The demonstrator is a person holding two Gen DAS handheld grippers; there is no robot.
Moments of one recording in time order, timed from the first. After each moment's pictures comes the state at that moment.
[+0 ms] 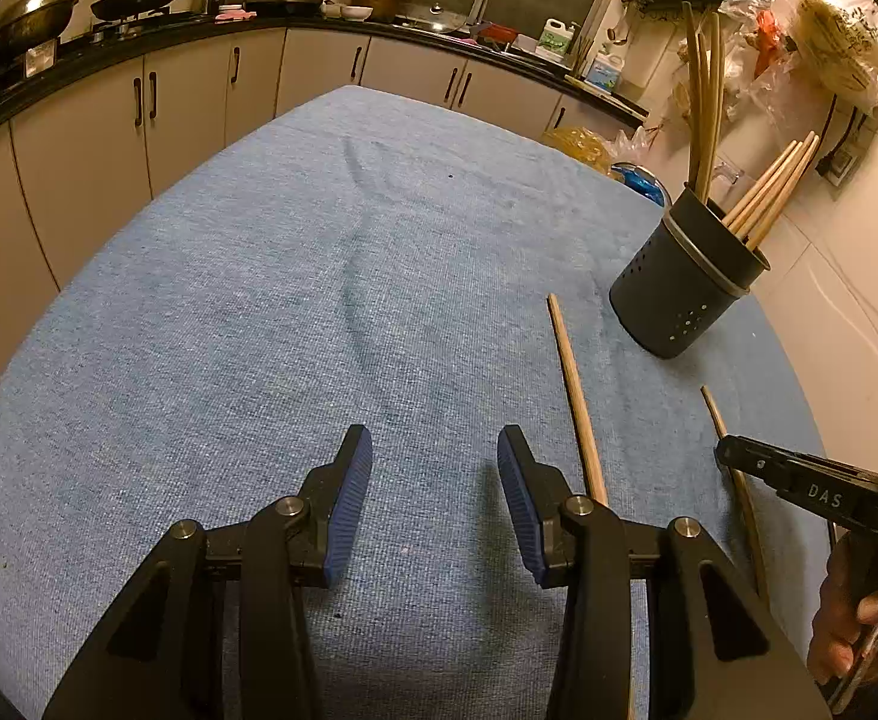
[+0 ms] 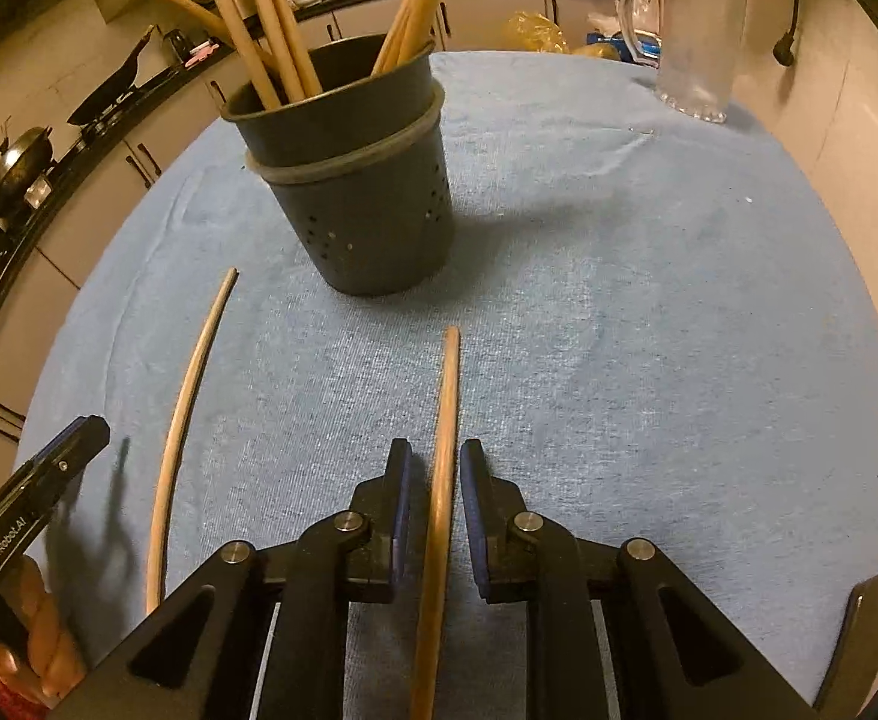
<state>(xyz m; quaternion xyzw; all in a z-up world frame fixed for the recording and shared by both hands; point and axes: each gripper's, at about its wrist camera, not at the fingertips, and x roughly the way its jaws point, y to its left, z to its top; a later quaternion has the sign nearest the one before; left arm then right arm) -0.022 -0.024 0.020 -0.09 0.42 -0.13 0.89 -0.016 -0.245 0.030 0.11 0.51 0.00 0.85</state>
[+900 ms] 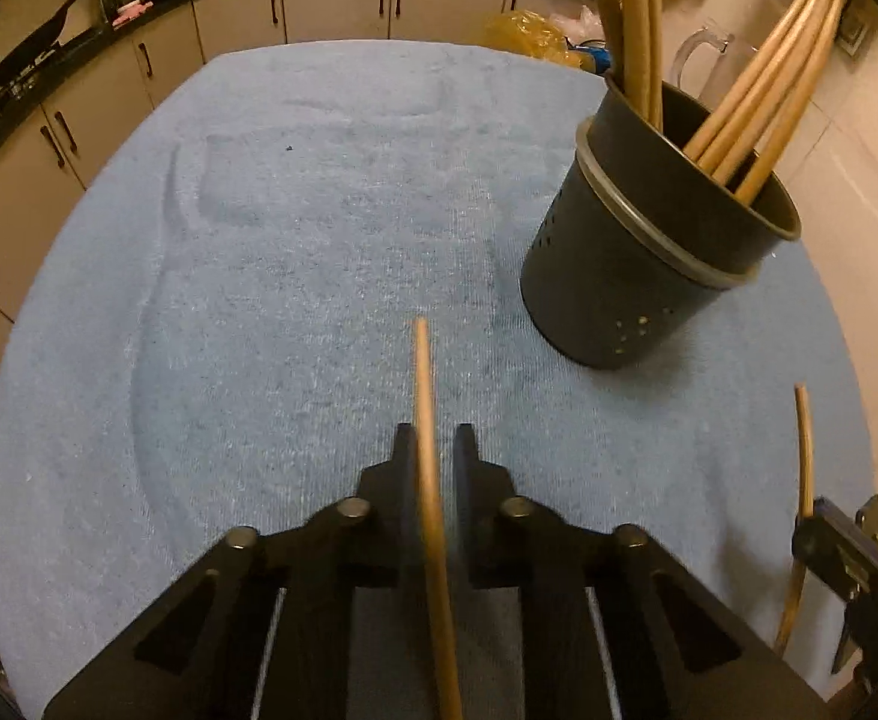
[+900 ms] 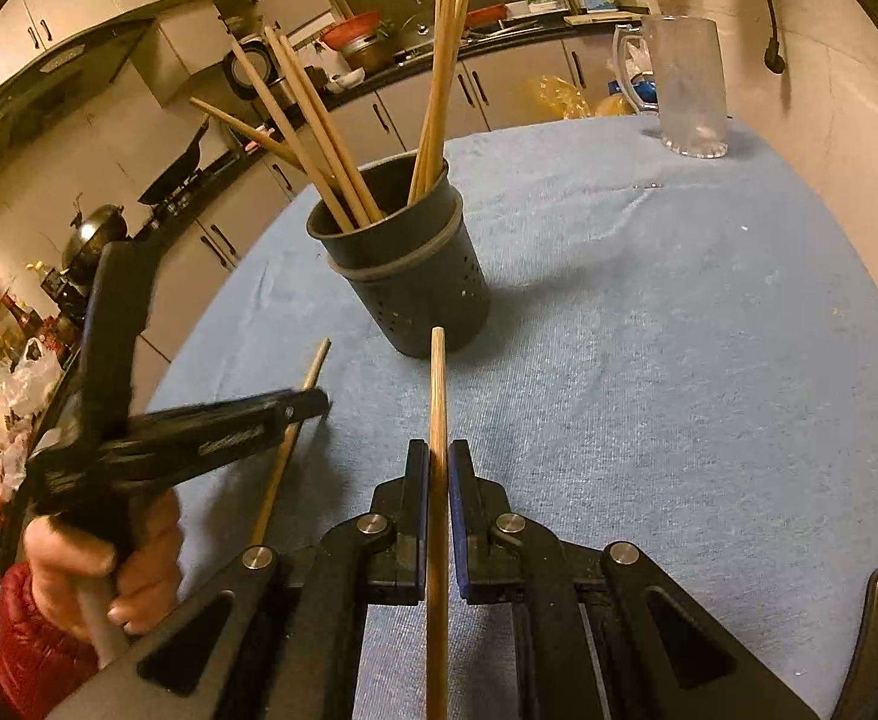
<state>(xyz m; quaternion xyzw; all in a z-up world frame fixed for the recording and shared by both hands) 0.057 -0.146 0.025 0.03 0.52 -0.15 0.84 -0.057 -0.274 0.064 0.21 0.42 0.07 0.88</state>
